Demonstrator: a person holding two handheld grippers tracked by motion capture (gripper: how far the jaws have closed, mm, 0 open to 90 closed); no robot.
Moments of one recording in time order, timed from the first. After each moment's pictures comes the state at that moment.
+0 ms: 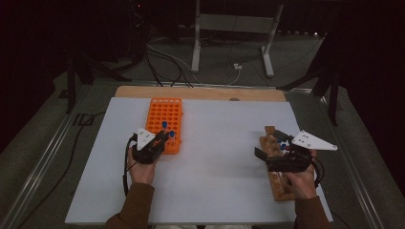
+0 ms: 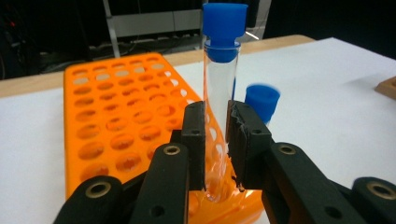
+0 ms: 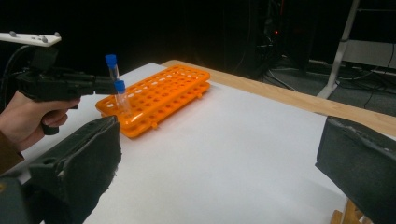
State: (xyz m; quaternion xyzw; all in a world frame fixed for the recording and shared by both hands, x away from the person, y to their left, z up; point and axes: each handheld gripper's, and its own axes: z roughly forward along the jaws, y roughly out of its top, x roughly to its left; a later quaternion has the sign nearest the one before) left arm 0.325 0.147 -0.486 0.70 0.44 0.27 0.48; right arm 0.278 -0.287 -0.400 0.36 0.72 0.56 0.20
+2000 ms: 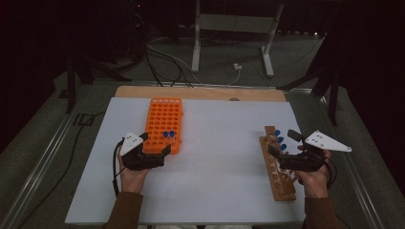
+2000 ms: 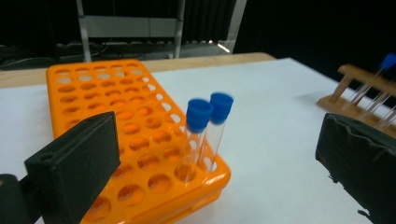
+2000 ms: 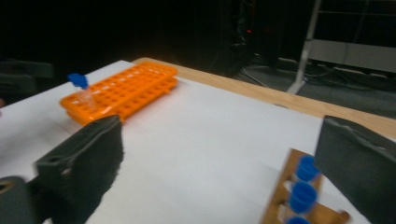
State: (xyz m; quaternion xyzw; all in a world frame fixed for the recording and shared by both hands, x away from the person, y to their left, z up) left arm 0.298 0.168 -0.462 0.68 0.43 0.22 0.55; right arm 0.279 -0.322 -0.403 0.39 0.71 0.53 0.24
